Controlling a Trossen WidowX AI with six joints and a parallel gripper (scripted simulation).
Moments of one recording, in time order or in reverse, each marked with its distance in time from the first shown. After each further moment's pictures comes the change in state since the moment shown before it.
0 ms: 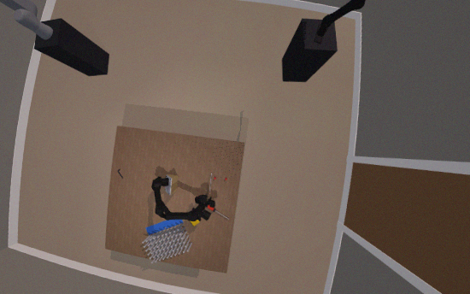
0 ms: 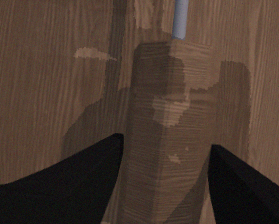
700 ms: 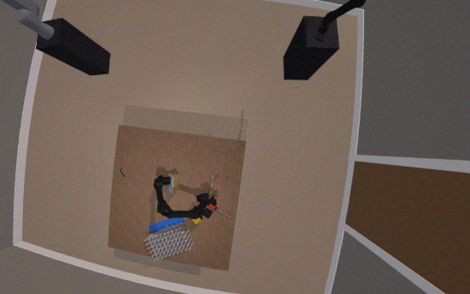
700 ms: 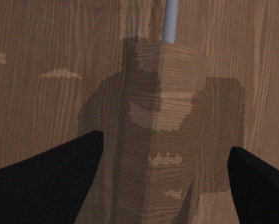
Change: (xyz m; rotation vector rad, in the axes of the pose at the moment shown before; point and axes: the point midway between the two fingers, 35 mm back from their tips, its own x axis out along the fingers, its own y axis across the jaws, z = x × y) arm 0.004 0.003 -0.001 0.000 0.000 0.000
